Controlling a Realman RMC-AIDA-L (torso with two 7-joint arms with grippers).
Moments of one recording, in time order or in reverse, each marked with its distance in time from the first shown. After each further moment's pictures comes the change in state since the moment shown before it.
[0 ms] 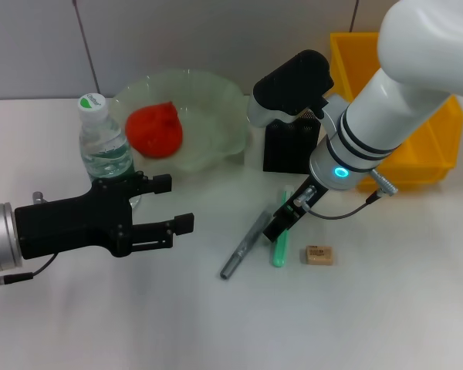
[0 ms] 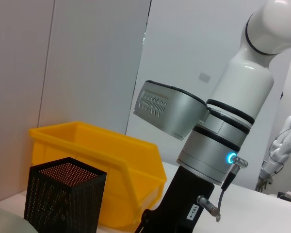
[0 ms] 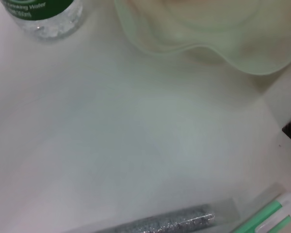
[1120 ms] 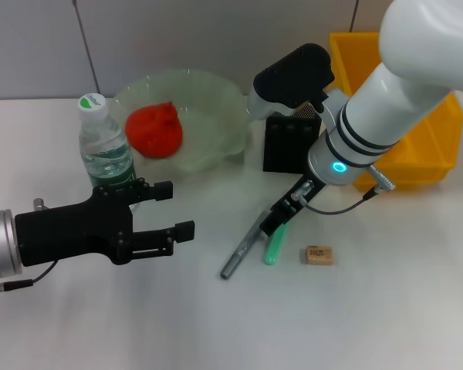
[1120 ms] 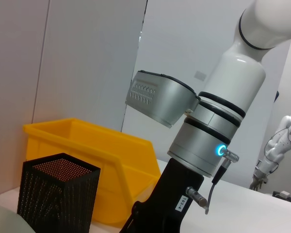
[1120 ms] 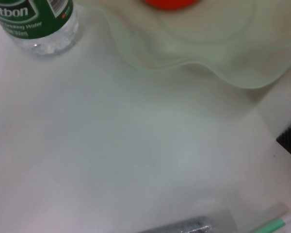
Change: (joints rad) left arm 0.010 -0.003 0.009 0.000 0.000 0.009 0.001; right arm 0.005 0.000 0.027 0.000 -0.007 0.007 0.011
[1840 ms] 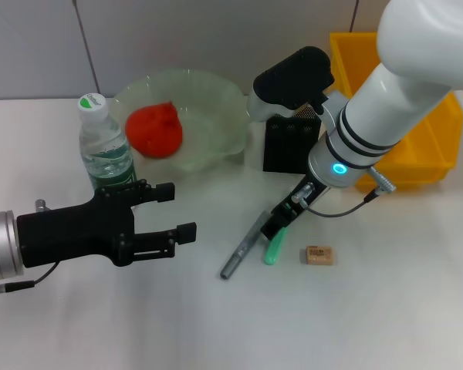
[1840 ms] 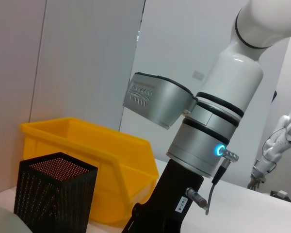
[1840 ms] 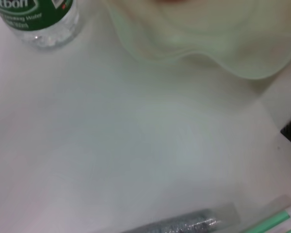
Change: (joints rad) left arm 0.000 -0.002 0.004 -0.002 0.001 0.002 0.000; right arm 0.016 0.000 0.014 0.025 -0.001 -0.012 0.000
